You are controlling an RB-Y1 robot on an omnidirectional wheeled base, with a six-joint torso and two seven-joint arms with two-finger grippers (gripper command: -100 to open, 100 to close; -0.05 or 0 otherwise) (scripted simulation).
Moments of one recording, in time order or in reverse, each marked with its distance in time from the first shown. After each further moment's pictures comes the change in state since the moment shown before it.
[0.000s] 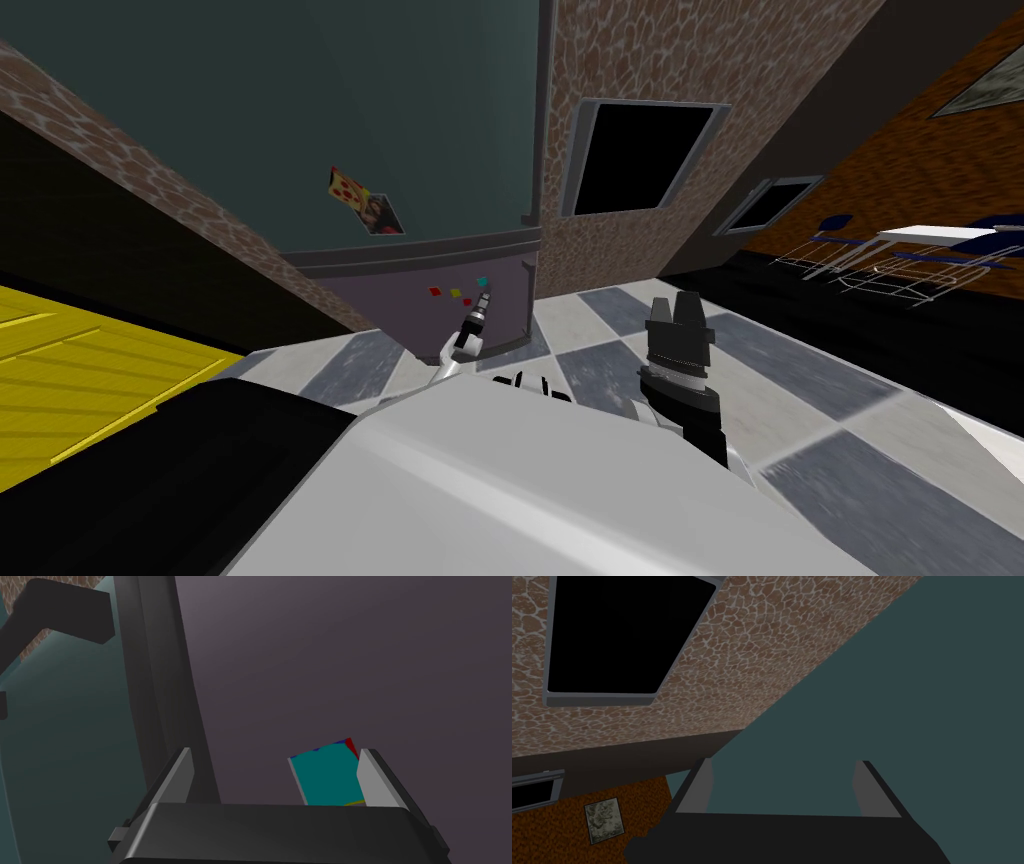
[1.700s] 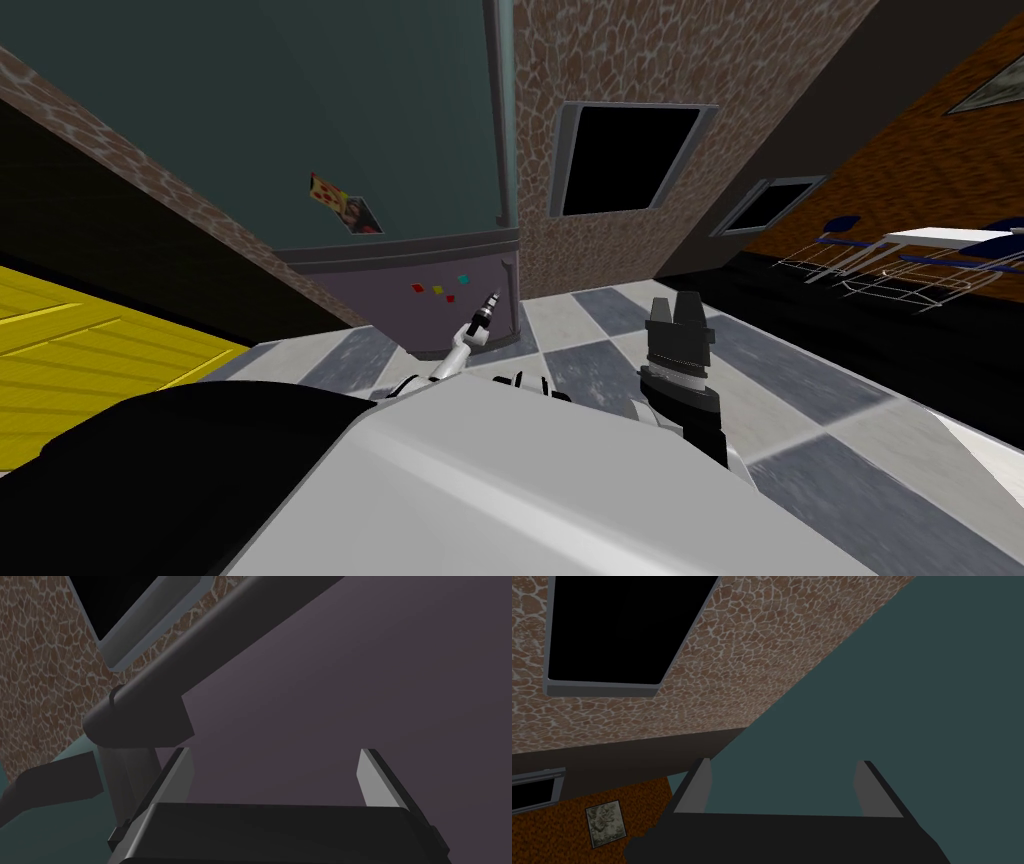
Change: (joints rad) left arm -0.262 0.018 -0.010 0.425 -0.033 -0.010 -0.090; right arm 0.000 0.000 0.000 0.000 0.000 0.000 0.000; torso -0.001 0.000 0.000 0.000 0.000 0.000
